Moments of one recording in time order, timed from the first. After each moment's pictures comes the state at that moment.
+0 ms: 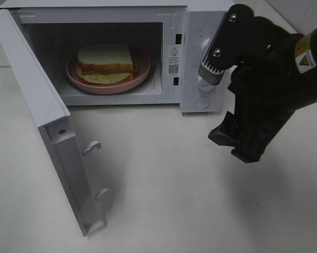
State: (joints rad) left arm -0.01 0.00 -0.52 -0.02 1.08 -0.06; right arm 0.68 1.24 -0.82 -0.18 0.54 -0.32
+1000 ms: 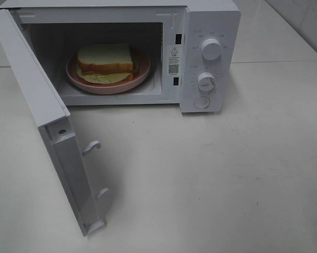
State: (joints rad) left arm -0.01 0.00 -0.52 -0.02 1.08 -0.06; right arm 0.68 0.73 -0.82 -0.18 1.16 0.07
